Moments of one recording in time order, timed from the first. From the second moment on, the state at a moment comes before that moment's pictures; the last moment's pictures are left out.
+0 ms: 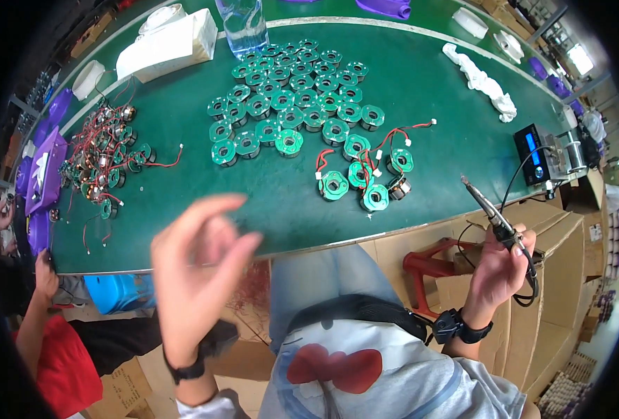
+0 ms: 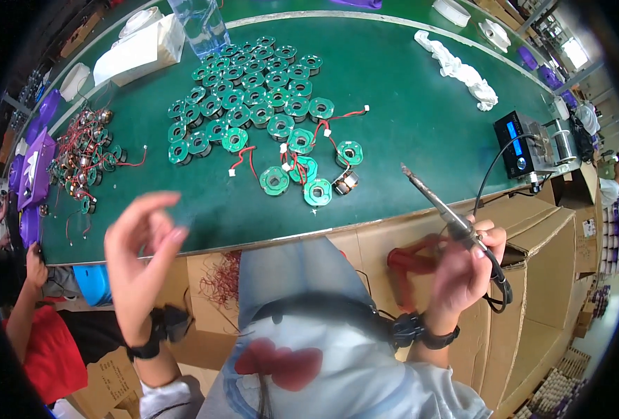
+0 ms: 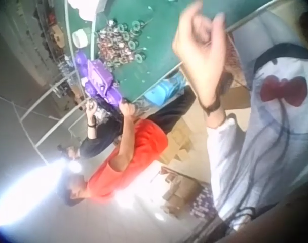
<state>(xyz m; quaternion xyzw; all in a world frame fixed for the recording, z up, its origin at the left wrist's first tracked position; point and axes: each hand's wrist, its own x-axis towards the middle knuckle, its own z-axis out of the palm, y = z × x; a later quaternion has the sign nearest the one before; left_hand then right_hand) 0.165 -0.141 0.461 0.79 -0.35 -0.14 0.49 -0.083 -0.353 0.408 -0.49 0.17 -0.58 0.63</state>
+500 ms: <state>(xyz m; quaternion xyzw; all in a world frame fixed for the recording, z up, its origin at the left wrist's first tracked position) 0.182 -0.220 0.474 0.71 -0.53 0.07 0.46 -0.030 -0.324 0.406 -0.56 0.11 -0.48 0.67</state>
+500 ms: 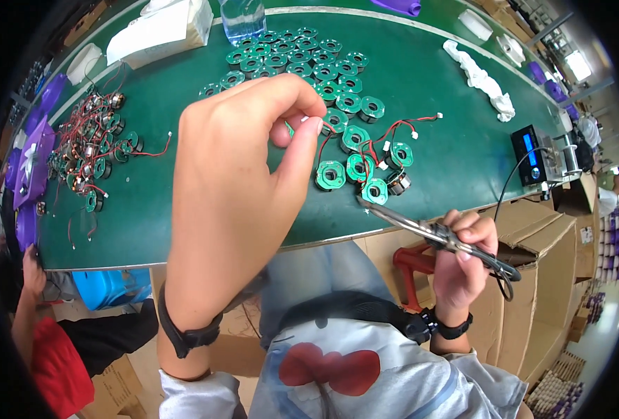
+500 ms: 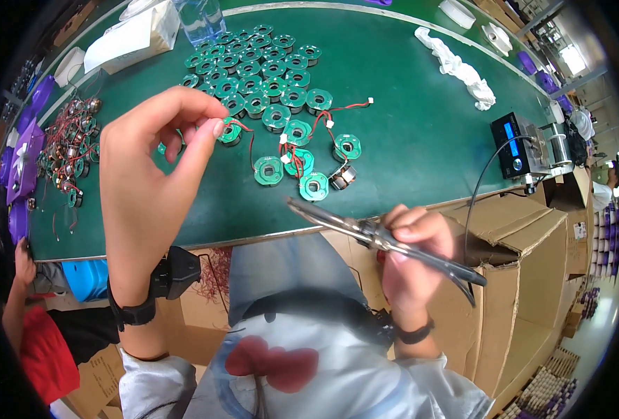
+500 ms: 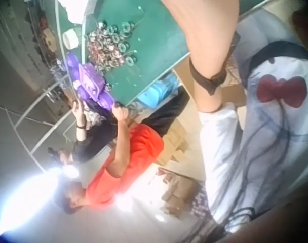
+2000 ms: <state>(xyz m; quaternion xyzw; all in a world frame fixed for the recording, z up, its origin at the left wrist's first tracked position) 0.180 -0.199 0.477 0.74 -0.51 0.01 0.44 0.000 -0.318 0.377 -0.61 0.12 -0.46 0.64</state>
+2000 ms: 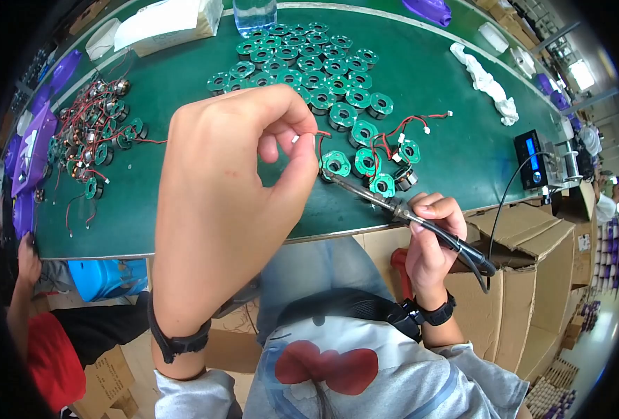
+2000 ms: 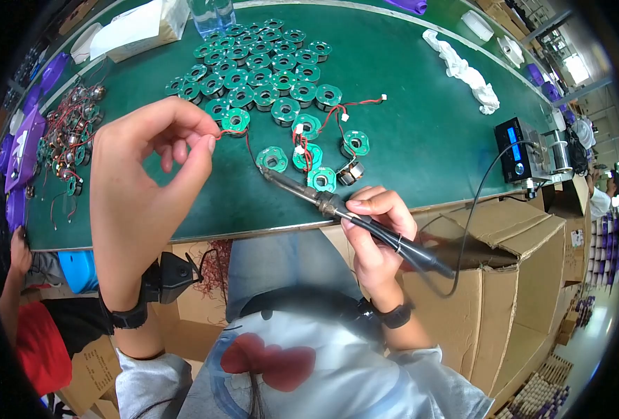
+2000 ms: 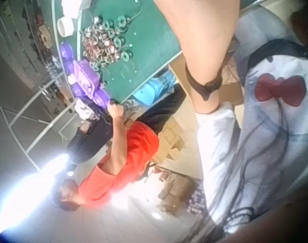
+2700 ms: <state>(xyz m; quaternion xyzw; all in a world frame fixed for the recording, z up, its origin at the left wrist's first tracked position) 0.183 -0.187 0.482 0.76 -0.51 0.00 0.41 0.001 -0.317 0.377 -0.59 0.14 -0.47 0.64</state>
